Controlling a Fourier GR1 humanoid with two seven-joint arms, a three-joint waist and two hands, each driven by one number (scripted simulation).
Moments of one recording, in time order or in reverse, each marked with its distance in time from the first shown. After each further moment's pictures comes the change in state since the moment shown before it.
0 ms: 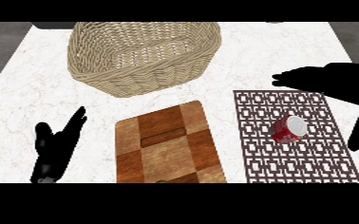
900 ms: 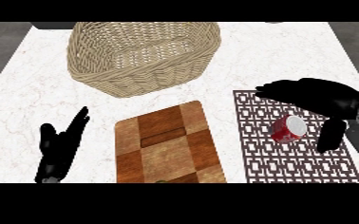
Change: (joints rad) left arm -0.002 -0.038 0.016 0.012 -0.042 -0.015 -0.014; right arm 0.074 0.147 0.052 0.117 0.217 -0.148 -0.128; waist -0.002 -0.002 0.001
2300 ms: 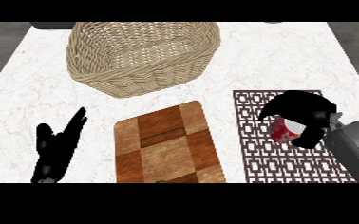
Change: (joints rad) left arm 0.013 -0.023 0.044 -0.022 -0.031 -0.035 0.028; right arm 0.044 0.105 0.045 0.138 0.279 -0.107 -0.102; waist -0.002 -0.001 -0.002
